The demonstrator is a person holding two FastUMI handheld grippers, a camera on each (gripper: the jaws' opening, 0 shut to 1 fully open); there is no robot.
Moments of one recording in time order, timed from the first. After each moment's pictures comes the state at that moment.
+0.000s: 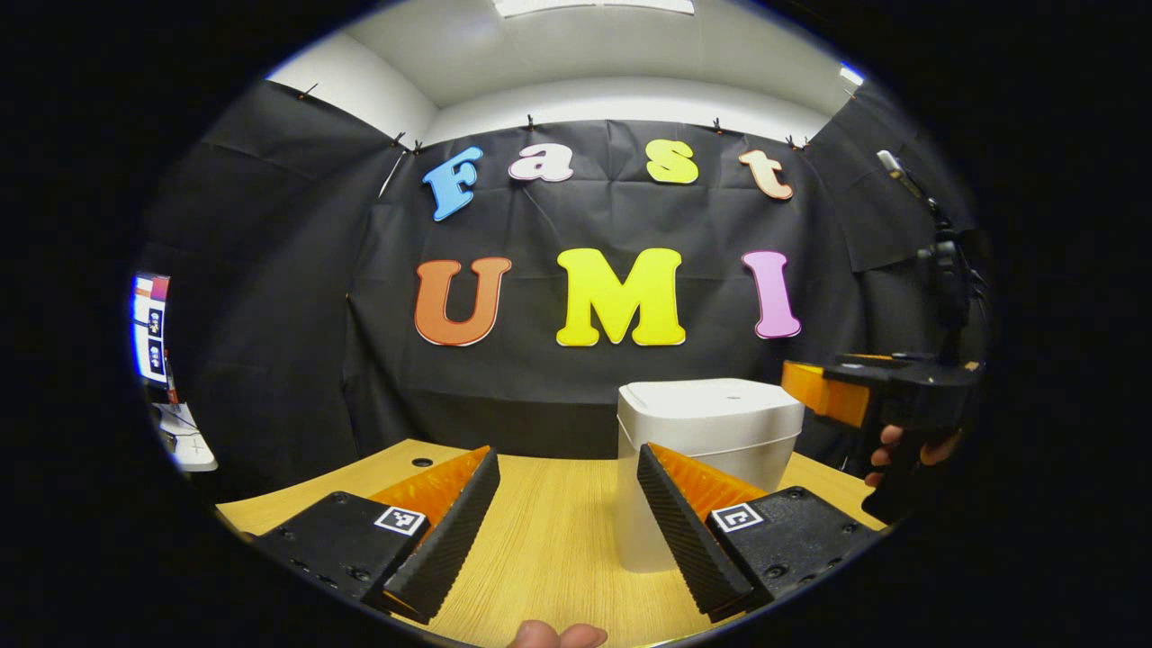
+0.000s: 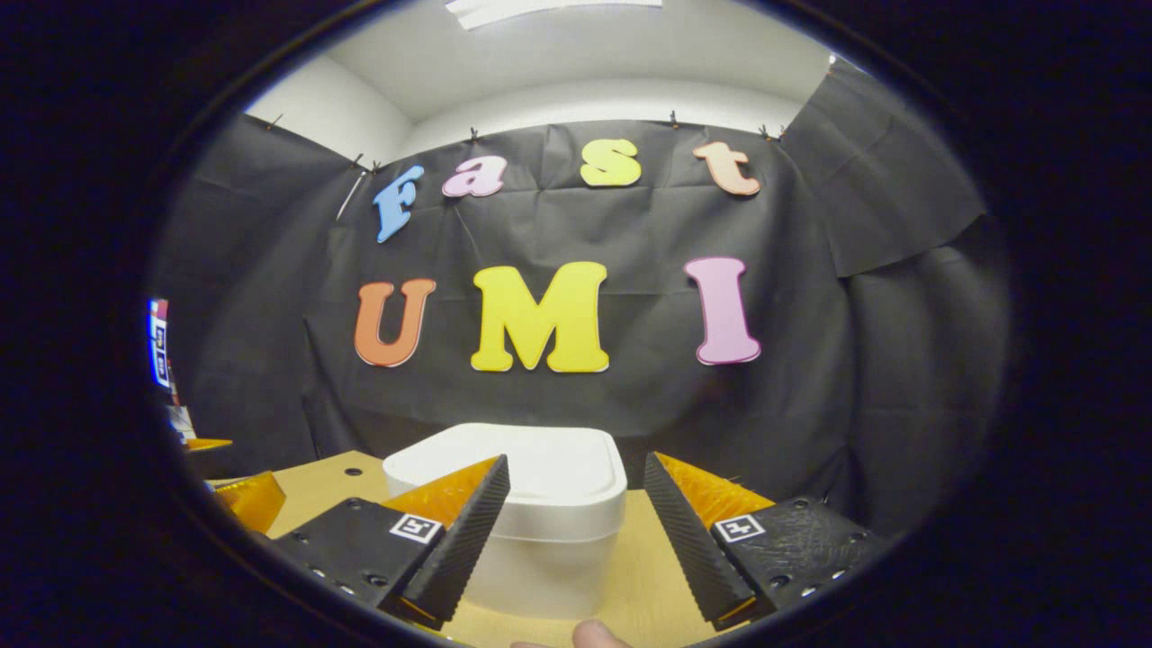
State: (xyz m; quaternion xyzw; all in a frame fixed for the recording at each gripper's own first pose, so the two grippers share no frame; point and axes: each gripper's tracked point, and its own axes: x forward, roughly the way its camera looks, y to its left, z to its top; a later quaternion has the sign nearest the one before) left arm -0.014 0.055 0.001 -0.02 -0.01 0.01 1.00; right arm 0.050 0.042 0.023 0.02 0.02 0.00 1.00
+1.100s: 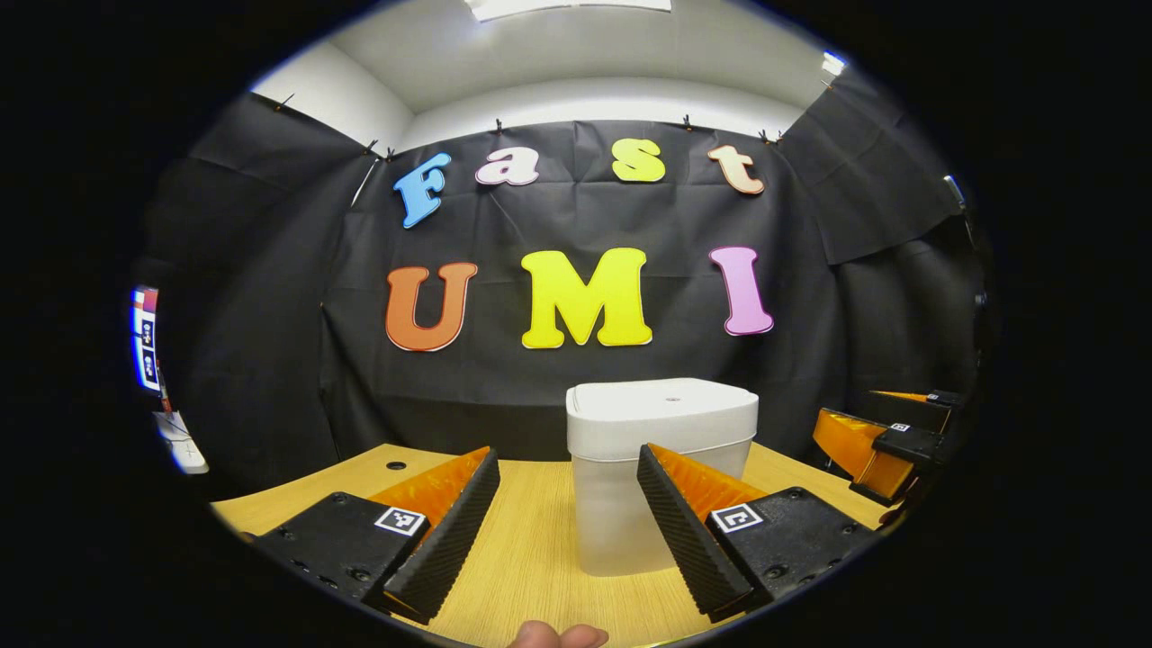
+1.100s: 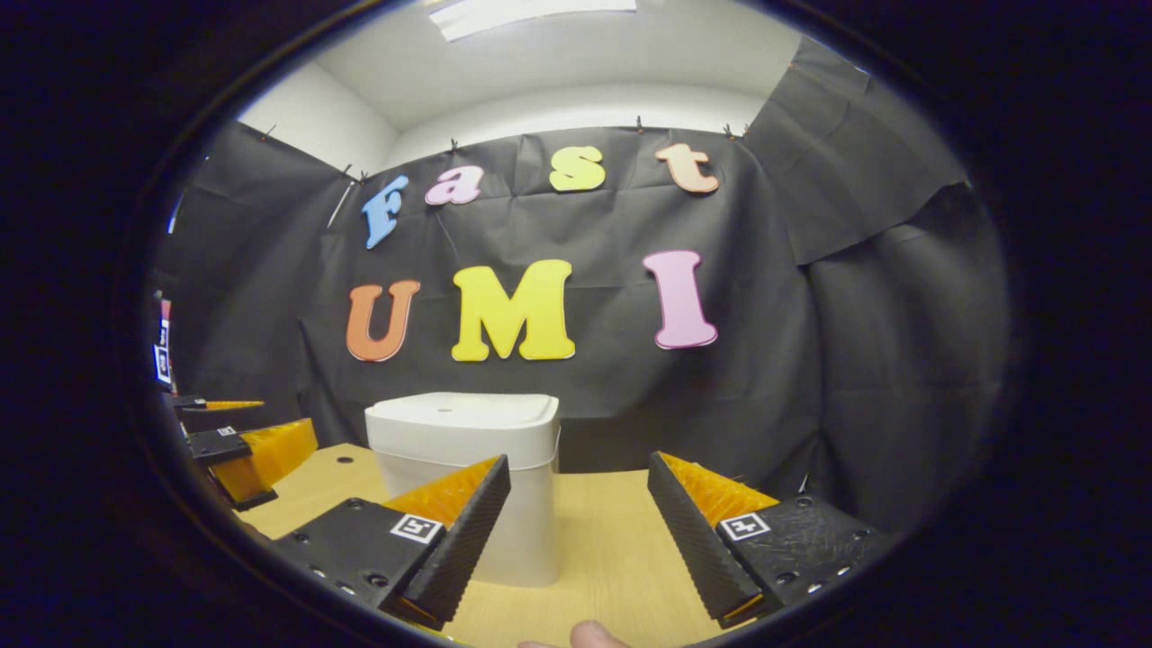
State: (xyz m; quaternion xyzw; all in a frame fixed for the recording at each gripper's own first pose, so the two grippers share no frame) left arm -0.013 0.003 -0.005 -0.01 -0.01 -0.01 1.00; right arm -0.004 -0.014 -0.007 0.02 0.00 -0.02 1.00
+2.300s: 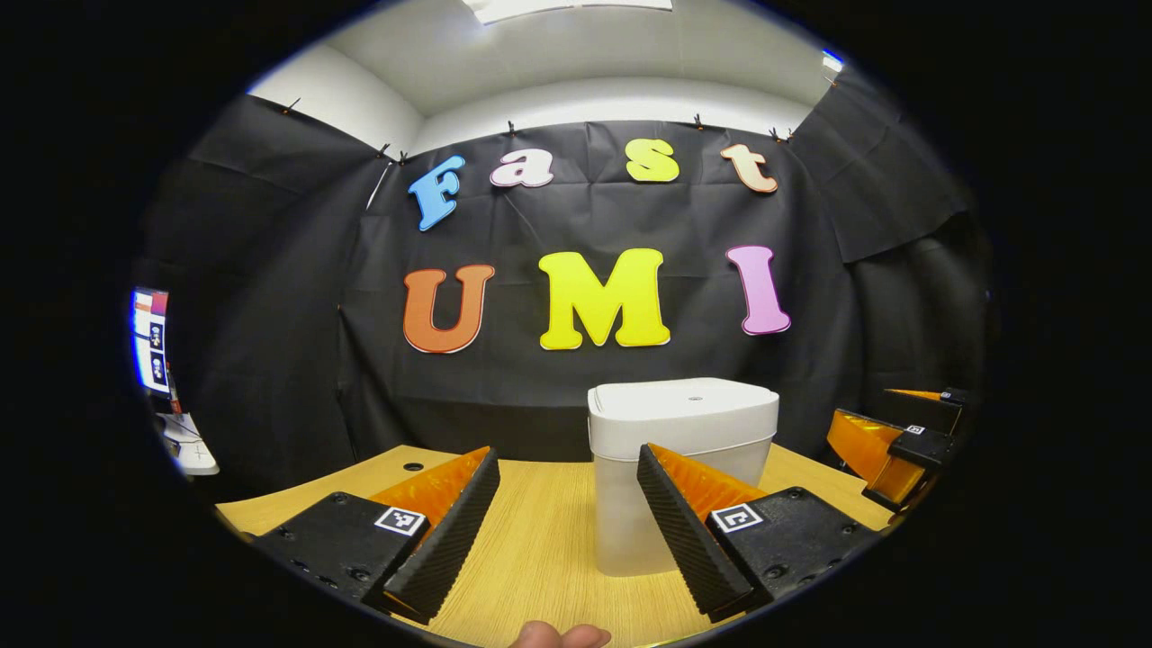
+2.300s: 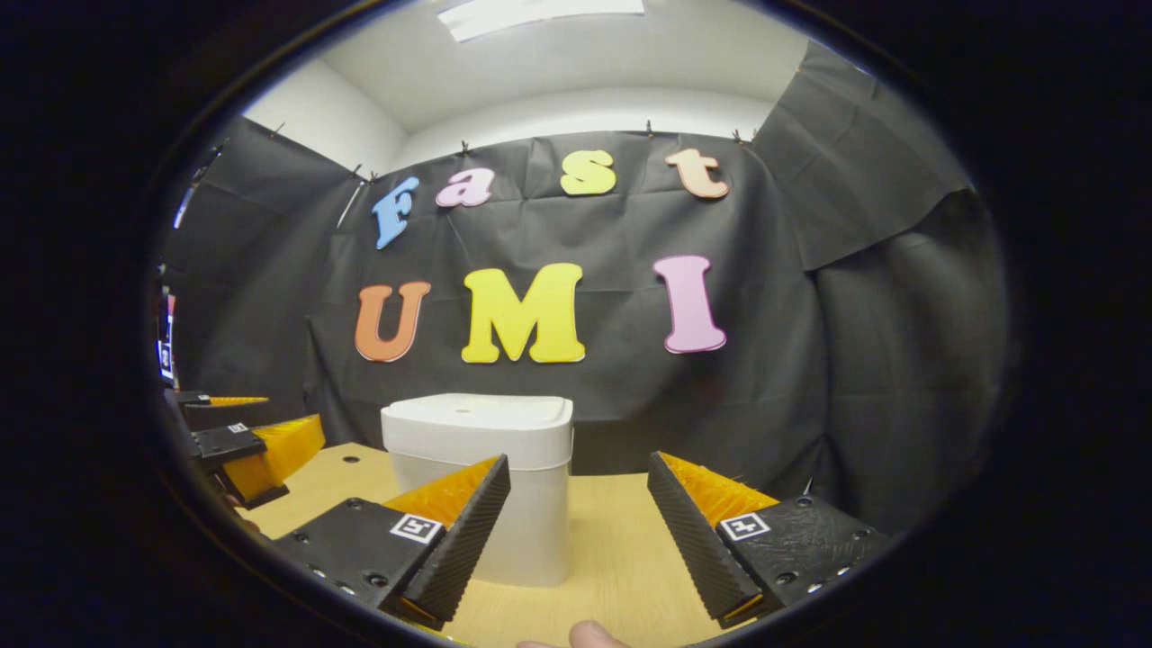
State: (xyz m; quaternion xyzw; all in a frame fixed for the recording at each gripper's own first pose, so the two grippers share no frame) left arm -0.013 0.020 -0.008 -0.01 -0.01 0.02 1.00; right arm -0.009 0.001 -0.009 0.01 0.00 -0.01 1.00
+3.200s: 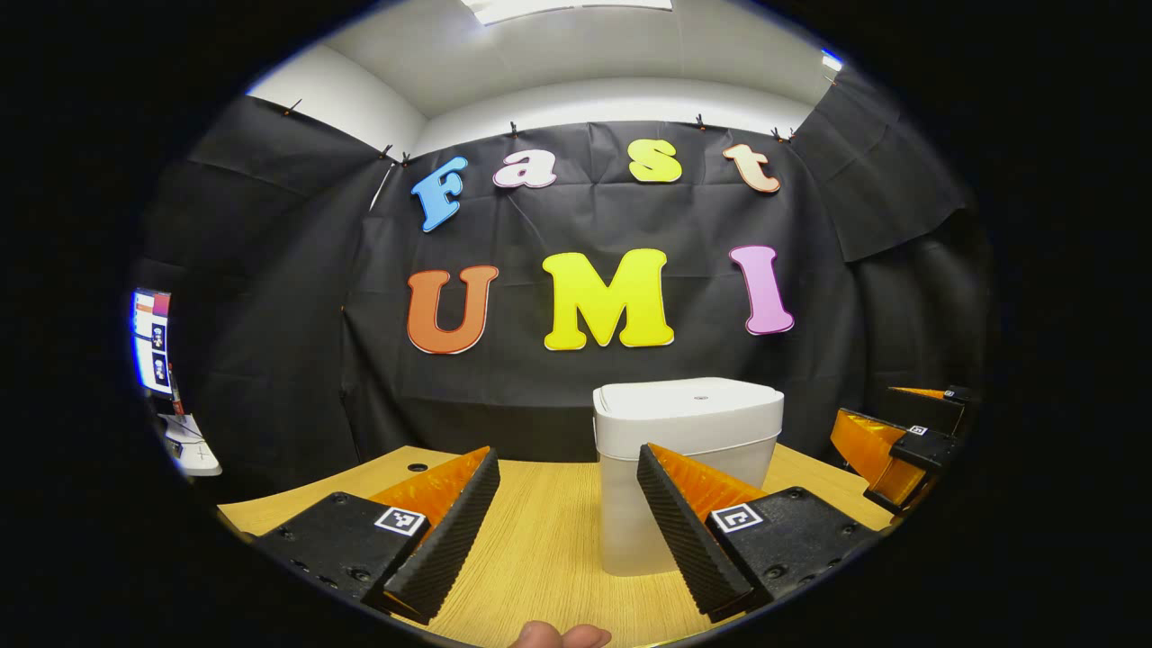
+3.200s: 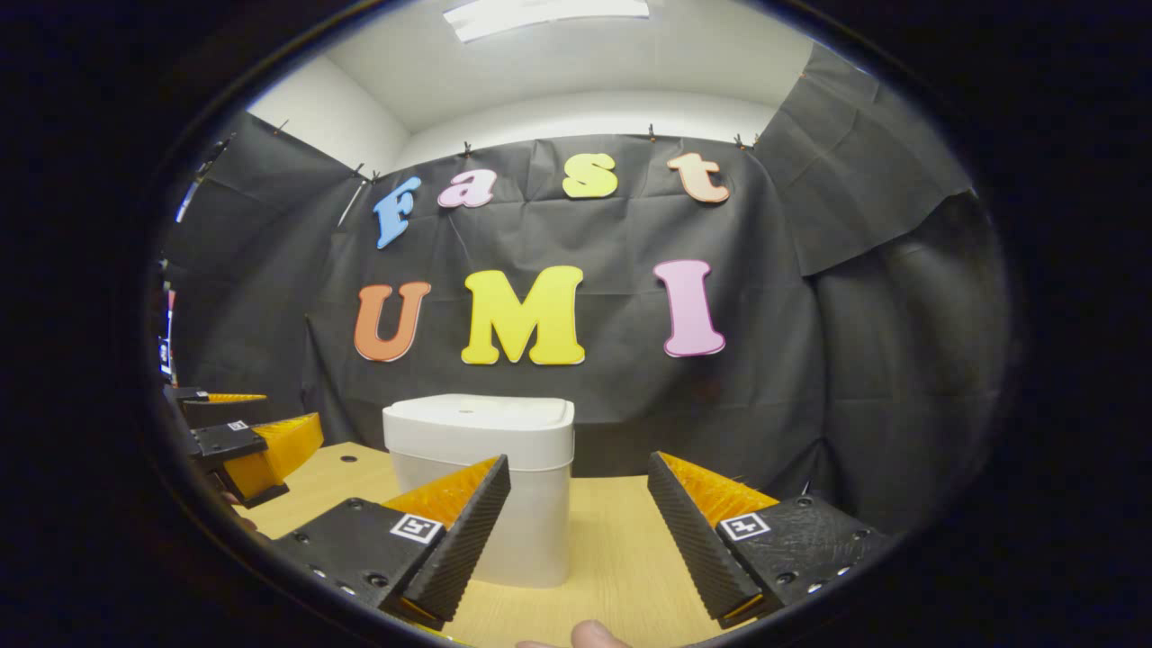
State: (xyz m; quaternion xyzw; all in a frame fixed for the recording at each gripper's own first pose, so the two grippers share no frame) left arm -0.014 0.025 -0.006 0.00 -0.01 0.02 1.00; right arm -0.011 0.004 -0.006 0.00 -0.01 -0.01 1.00
